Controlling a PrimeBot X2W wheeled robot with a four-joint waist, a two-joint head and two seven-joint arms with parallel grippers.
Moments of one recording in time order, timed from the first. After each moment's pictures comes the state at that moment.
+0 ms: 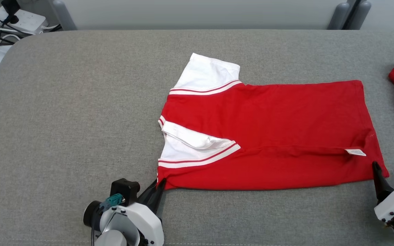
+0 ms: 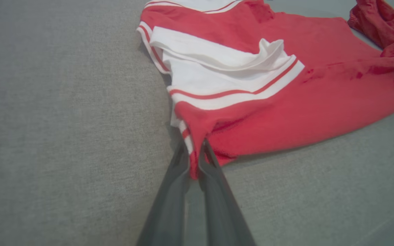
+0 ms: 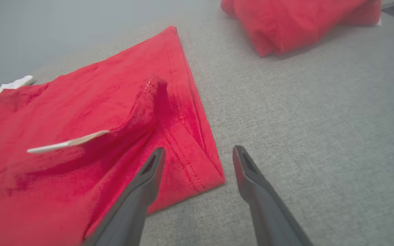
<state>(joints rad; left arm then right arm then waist) -0.28 0.11 -0.50 0.60 -0.46 -0.05 -0.14 -0.32 -0.36 0.17 0.76 0.74 0.13 -0.17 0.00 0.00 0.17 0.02</state>
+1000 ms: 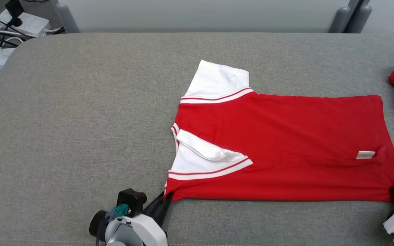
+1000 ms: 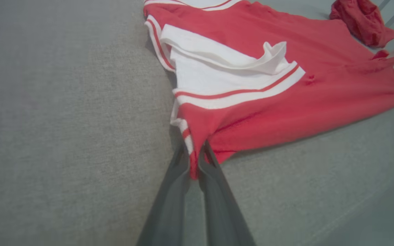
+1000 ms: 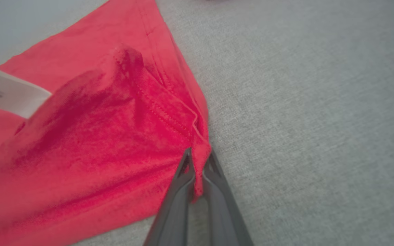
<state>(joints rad) -0.24 0.12 -0.54 0.55 -0.48 -0.05 -0.12 -0.36 -0.38 0.25 1.02 0.89 0.14 -0.18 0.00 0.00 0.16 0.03</state>
